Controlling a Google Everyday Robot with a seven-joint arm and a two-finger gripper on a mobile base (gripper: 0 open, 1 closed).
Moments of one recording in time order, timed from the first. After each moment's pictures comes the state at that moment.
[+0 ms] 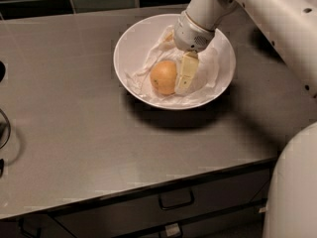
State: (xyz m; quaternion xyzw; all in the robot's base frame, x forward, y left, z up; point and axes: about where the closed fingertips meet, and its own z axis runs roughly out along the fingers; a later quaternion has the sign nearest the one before) arm 0.619 -0.042 0.883 -0.76 0.60 0.12 0.19
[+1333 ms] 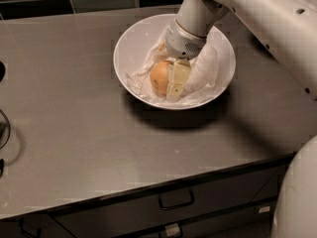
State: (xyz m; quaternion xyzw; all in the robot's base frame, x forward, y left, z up) arm 0.596 -0.026 0.874 -0.76 0.61 0.13 0.16
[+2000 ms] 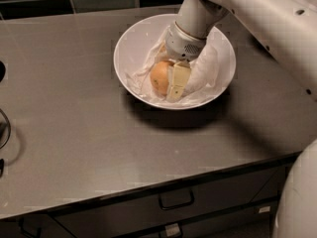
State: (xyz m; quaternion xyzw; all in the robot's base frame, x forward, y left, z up) arm 0.593 -0.029 0.870 -0.76 0.62 0.12 0.16
